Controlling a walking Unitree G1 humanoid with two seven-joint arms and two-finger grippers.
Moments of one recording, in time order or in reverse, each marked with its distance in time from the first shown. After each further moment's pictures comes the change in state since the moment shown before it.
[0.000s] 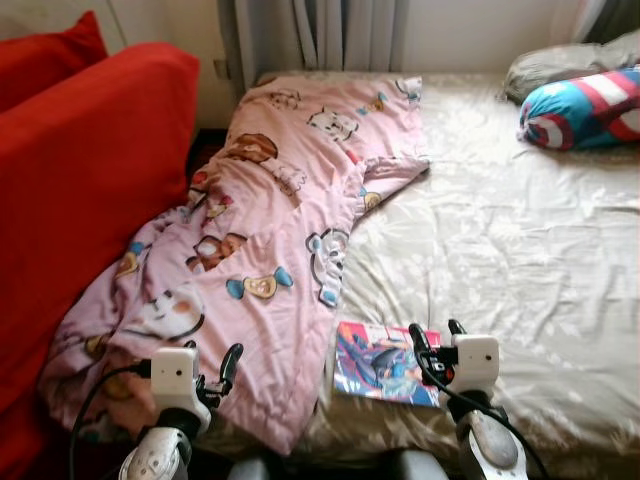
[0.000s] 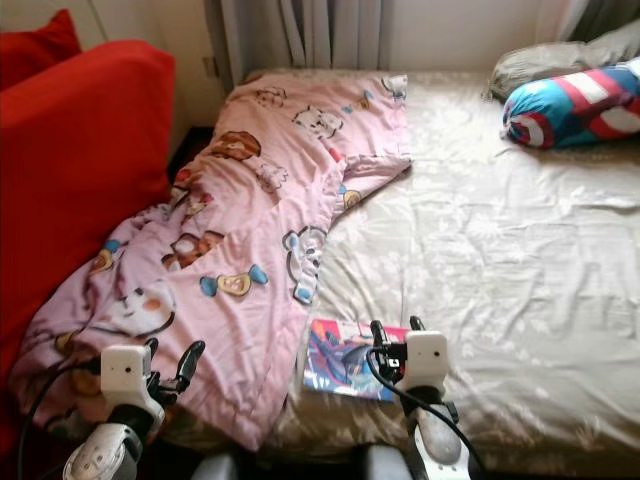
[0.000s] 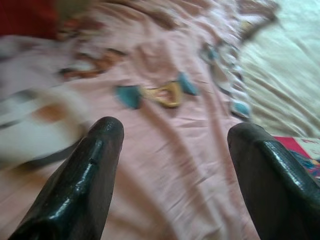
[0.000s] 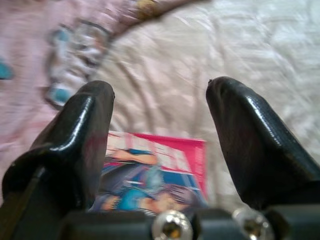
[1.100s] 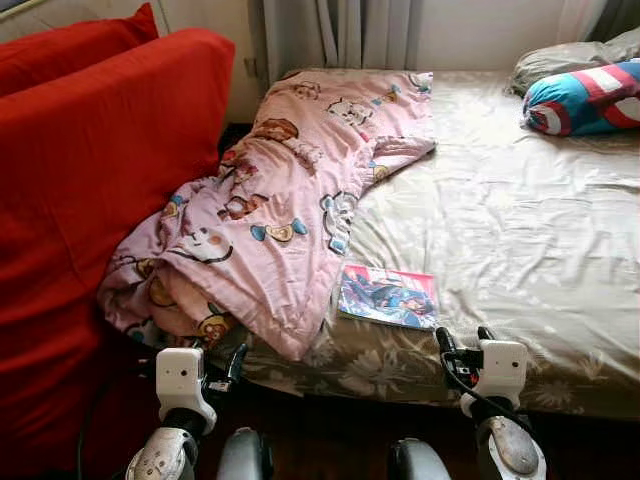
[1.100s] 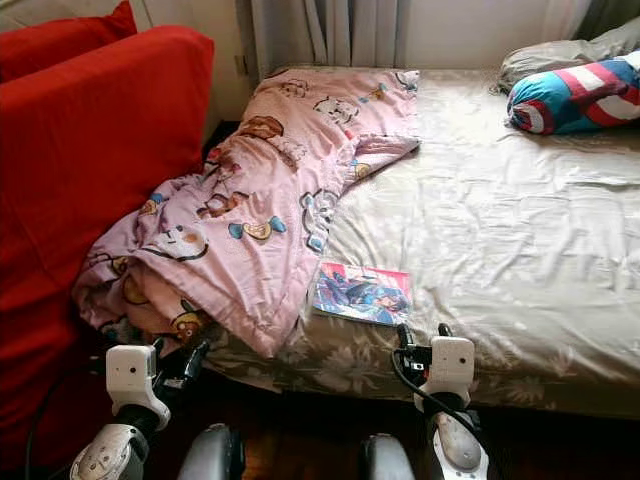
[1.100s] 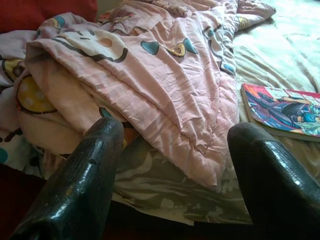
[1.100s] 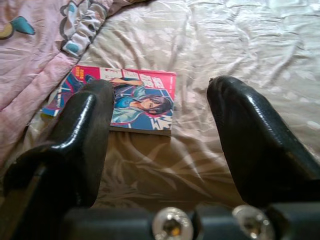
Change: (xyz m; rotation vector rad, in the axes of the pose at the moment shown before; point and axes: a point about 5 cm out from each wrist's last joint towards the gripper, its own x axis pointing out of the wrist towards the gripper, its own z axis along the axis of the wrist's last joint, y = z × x) left arm -0.002 0.000 -0.003 -0.004 -0.003 0.004; right arm -0.010 -0.018 -0.005 0.011 0.019 -0.112
